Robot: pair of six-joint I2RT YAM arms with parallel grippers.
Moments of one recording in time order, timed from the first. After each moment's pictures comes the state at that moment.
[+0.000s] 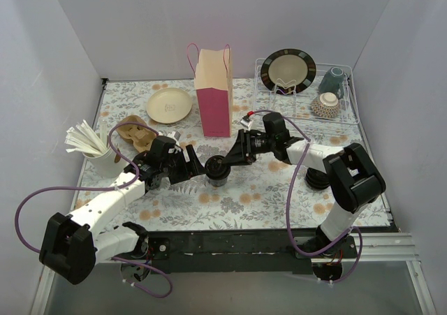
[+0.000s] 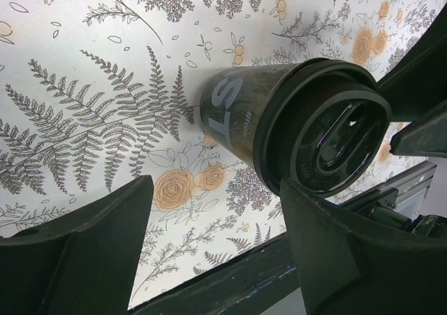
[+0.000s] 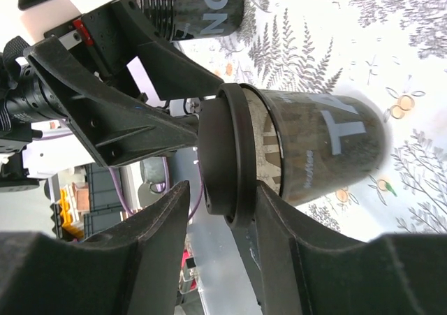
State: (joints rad) left arm -0.49 1.10 0.67 -0.37 0.20 -0.76; right arm 0.54 1.70 0.89 0.24 -0.96 0.87
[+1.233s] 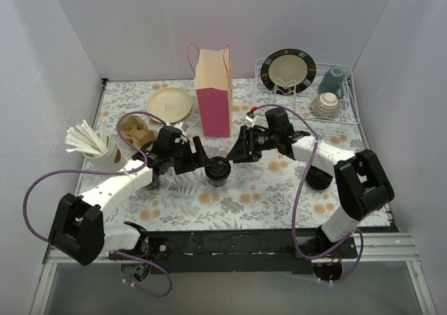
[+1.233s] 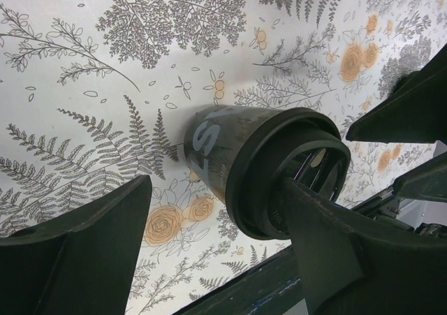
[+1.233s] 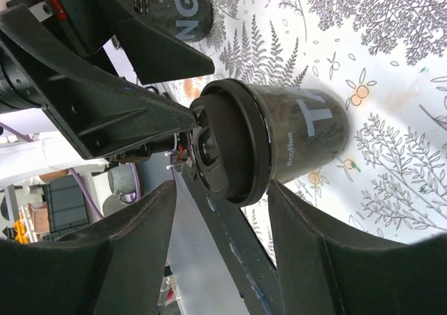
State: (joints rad) left arm -0.49 1.25 0.78 -0.32 0.22 -0.71; right arm 0.52 1.61 0.96 -0.04 -0.86 0.70
